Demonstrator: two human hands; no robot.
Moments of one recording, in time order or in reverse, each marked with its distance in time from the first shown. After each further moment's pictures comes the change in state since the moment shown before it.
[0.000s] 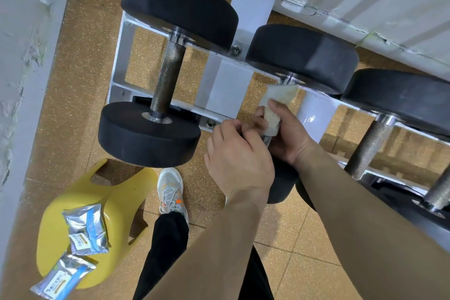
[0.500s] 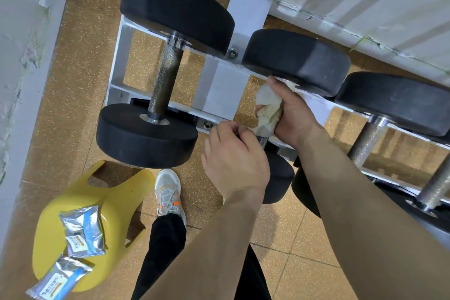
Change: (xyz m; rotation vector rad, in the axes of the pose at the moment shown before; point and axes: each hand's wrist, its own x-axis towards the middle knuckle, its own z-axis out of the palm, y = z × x) left_hand -0.002 0.001 0.000 -0.005 0.008 -0.007; right_hand -0.005 -0.040 0.029 -0.072 0.286 -0.203
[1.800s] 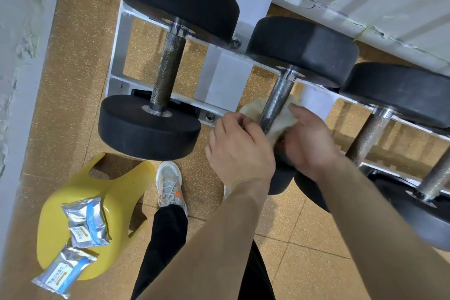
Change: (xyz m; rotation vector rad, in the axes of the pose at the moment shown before) left_hand 0.000 0.001 -0.001 0.046 -0.019 -0.006; right_hand -0.050 0.026 -0.023 -0.129 0.065 0.080
